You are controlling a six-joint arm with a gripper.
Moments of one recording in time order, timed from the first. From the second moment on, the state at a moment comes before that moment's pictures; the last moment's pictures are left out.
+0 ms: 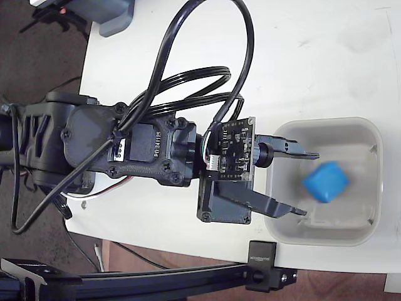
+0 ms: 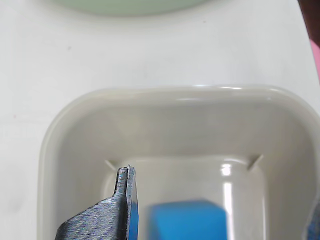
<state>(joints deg) 8.5 57.3 47.2 56.5 -2.5 2.0</state>
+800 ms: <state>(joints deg) -5.4 147.1 147.8 45.5 9.7 3.0</state>
